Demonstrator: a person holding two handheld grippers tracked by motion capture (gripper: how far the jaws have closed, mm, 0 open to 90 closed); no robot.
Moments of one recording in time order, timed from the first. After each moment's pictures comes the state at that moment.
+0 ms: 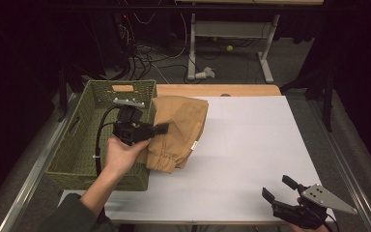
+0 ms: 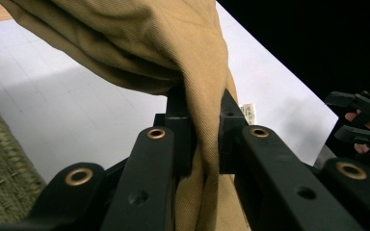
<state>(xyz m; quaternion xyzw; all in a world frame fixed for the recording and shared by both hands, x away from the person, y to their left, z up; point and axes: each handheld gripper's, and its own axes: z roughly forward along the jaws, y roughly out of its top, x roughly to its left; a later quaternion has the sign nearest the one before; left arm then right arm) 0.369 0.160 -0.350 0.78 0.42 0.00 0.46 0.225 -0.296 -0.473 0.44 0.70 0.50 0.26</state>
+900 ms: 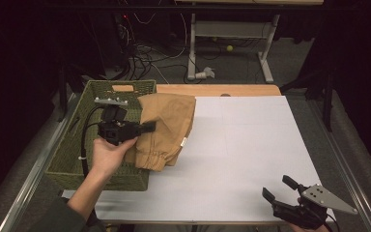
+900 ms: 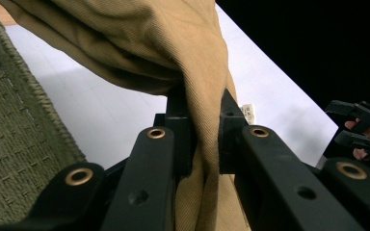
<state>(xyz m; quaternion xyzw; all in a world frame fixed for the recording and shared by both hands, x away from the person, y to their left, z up) 0.362 0.190 -0.346 0.77 0.44 0.01 0.47 0.225 -0.296 -0.473 0.44 0.70 0.50 0.26</state>
